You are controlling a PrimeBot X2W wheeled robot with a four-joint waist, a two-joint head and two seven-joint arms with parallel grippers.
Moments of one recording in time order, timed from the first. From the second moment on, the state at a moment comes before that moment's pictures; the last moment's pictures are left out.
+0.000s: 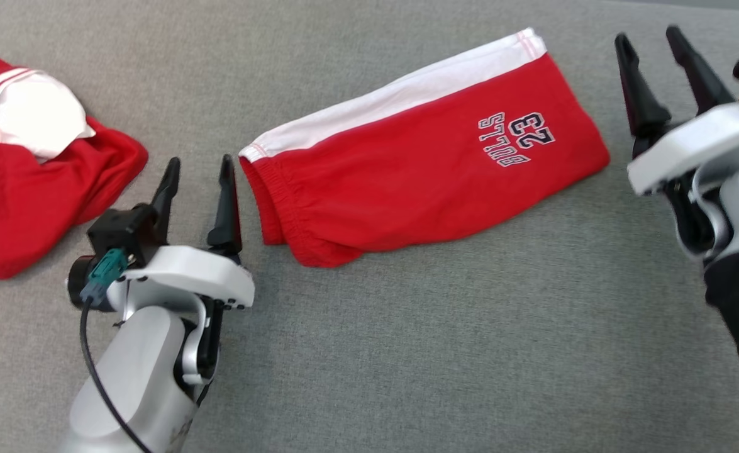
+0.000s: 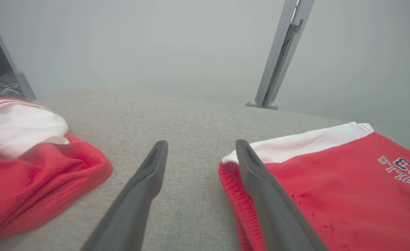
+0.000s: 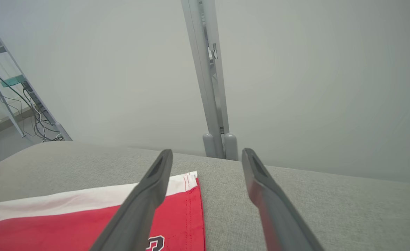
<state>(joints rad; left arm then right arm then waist) -0.49 0.17 -0.38 0.40 -0.56 0.21 -0.25 -0.92 -0.33 0.50 0.76 0.66 0.13 -0.26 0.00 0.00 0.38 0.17</state>
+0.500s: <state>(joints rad) -0.27 0.30 -0.41 0.15 -0.49 0.31 -0.17 -0.50 -0.21 0.25 0.49 0.39 0.13 -0.26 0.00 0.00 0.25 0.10</state>
